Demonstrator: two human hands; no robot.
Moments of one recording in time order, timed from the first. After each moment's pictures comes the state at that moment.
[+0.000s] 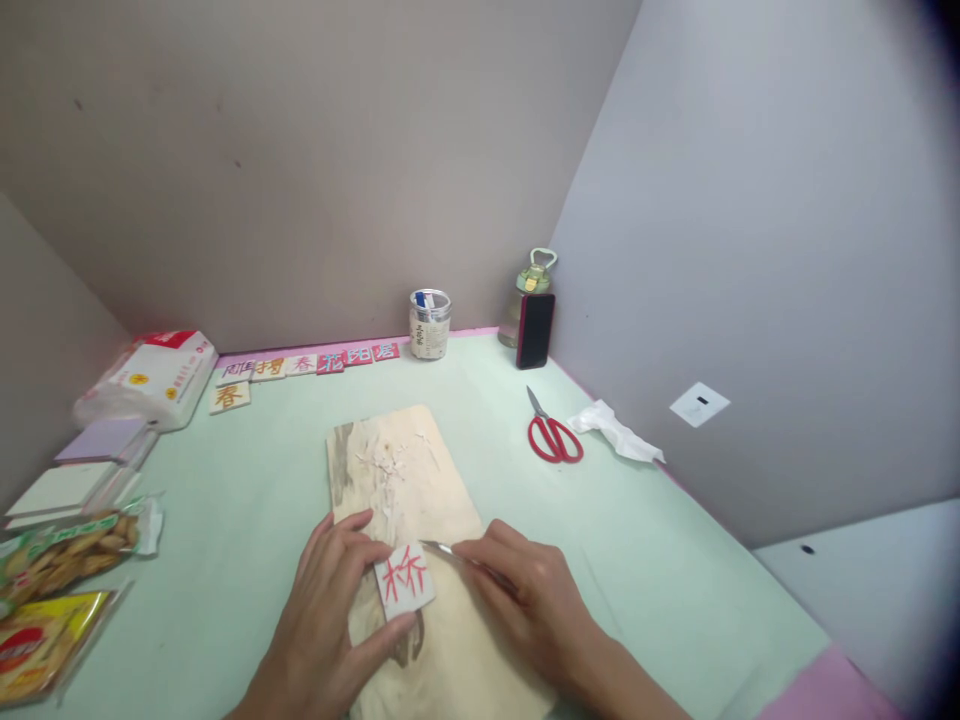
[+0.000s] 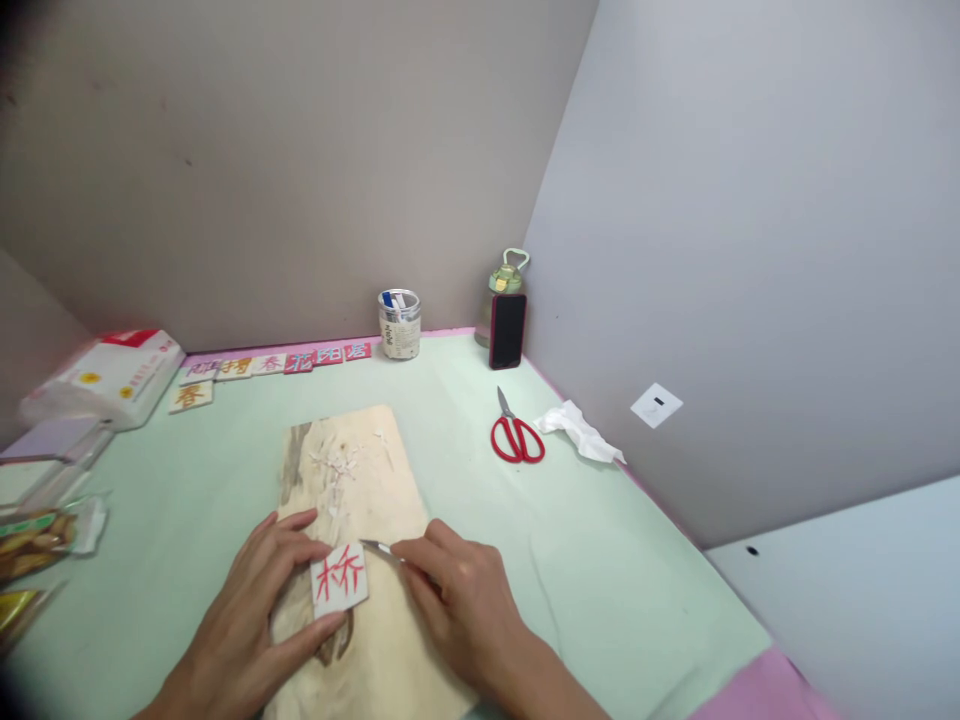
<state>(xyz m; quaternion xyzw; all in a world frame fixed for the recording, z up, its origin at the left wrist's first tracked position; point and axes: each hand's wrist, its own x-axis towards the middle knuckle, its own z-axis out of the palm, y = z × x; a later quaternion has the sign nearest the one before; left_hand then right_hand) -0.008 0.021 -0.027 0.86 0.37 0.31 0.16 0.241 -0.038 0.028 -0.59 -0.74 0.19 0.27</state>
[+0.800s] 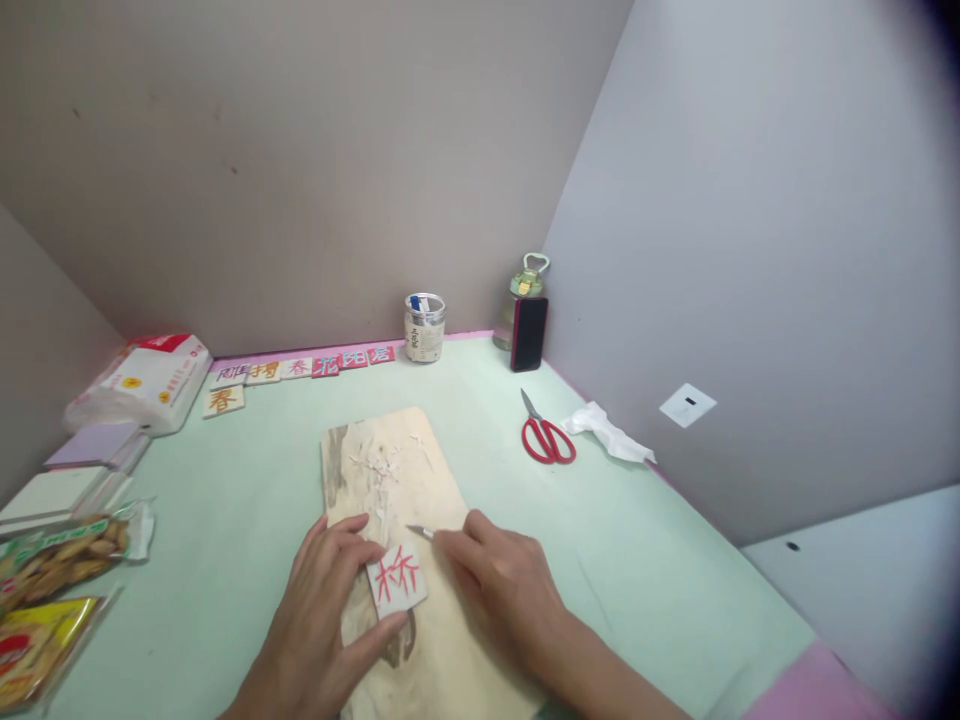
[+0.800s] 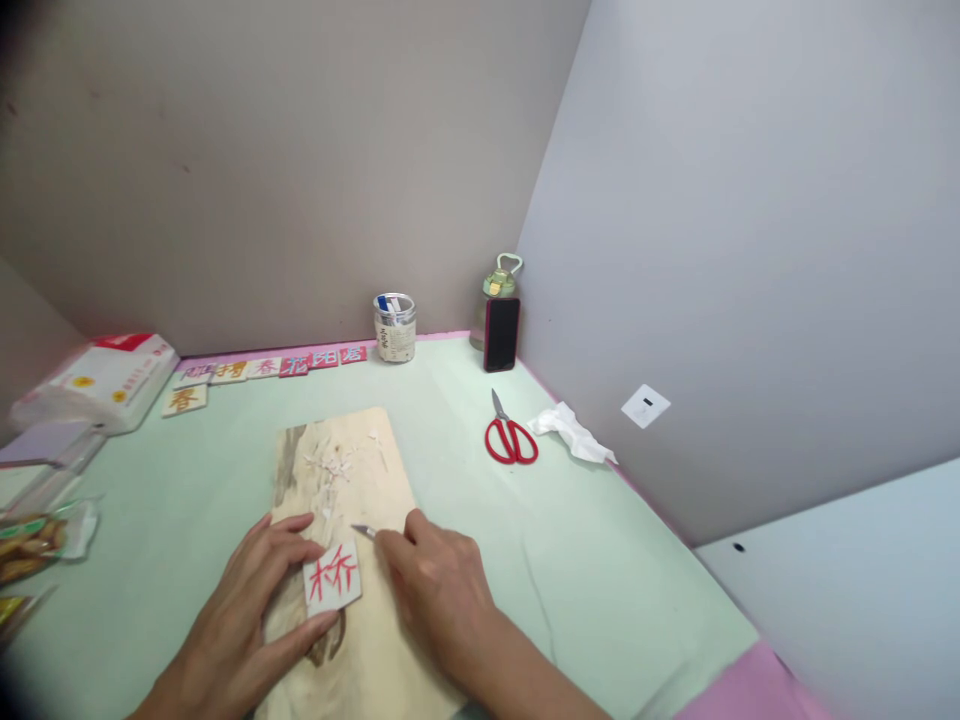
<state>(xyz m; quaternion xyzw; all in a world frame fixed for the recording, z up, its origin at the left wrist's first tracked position) -0.009 0.023 -0.029 0.86 0.36 0.32 0.16 0.228 -0.023 0.020 -0.60 -0.77 0.05 0.21</state>
